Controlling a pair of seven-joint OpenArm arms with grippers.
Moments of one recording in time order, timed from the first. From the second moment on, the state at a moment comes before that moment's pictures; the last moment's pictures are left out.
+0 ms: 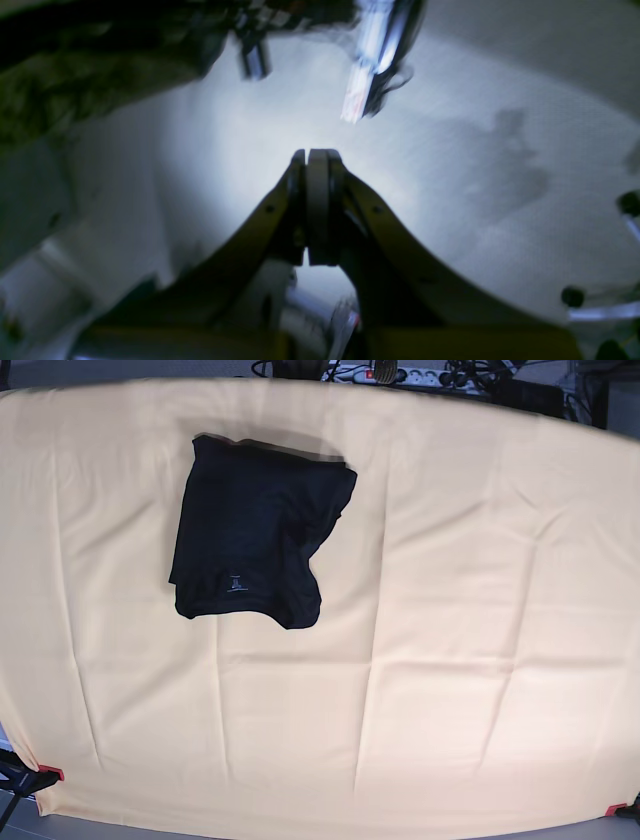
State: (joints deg) left arm 72.0 -19.8 -20.1 134.0 -55.9 -39.7 72.9; right arm -72.5 15.7 42.3 125.8 63.6 40.7 -74.8
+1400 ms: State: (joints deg) left arm 20.8 -10.6 0.3 31.2 -21.9 -34.9 9.5; right arm -24.3 12.7 -6.5 36.2 8.0 21.5 -10.7
